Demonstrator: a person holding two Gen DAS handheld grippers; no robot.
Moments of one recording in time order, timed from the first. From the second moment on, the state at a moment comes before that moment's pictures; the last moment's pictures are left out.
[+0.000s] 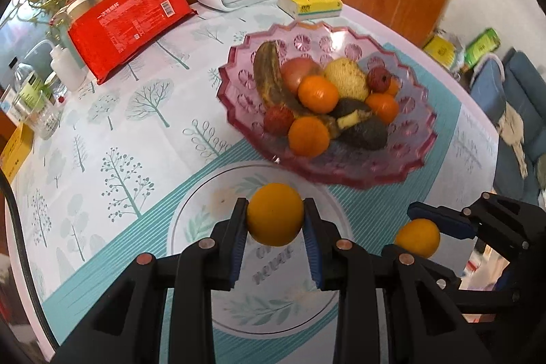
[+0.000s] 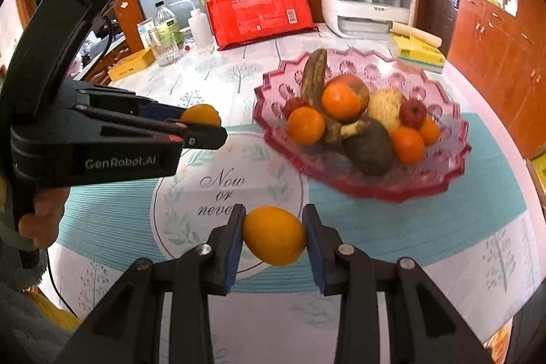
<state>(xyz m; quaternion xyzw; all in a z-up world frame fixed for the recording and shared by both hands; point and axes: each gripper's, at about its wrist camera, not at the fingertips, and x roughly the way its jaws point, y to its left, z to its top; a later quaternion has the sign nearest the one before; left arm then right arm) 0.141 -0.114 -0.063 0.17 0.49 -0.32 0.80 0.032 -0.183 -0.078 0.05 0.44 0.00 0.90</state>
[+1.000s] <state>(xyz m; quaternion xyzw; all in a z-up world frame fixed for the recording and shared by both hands) 0.187 -0.218 -0.021 0.08 0.47 -0.17 0.86 0.127 -0.357 0.006 0.02 0.38 0.01 0.93</state>
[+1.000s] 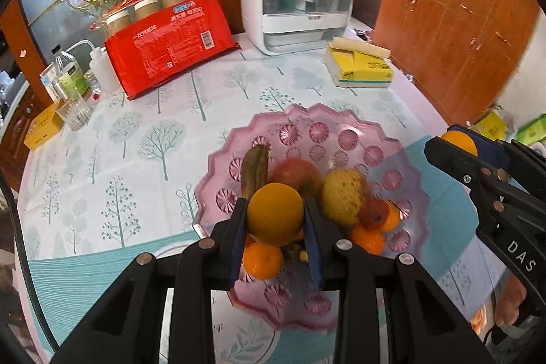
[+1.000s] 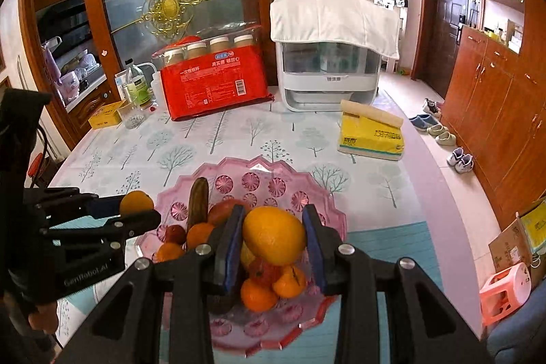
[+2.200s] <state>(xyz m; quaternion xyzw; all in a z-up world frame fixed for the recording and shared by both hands) 0.237 -0.237 -0.080 0.09 0.52 -0.11 0.84 0.198 -0.357 -0.036 0.05 0.43 0.00 0.90</state>
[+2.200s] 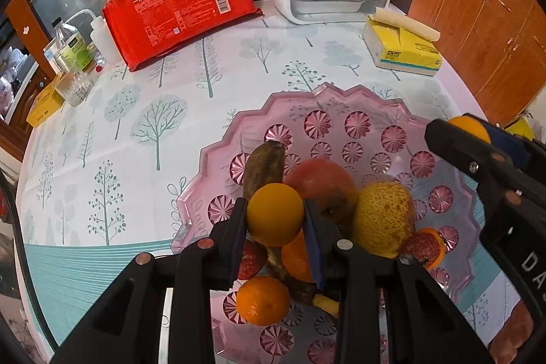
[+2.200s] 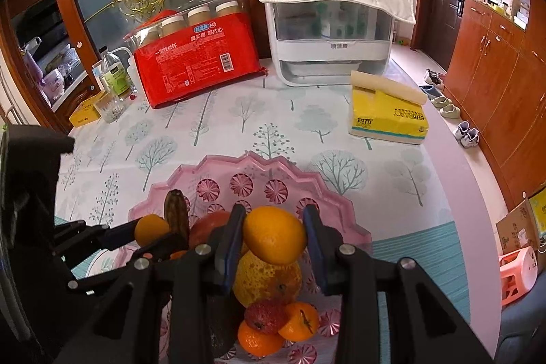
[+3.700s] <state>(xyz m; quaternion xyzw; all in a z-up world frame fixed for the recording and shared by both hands) 0.170 -0.168 -0.055 0.04 0.50 -0.03 0.86 0.147 -0.333 -0.038 0.04 0.43 0.00 0.90</state>
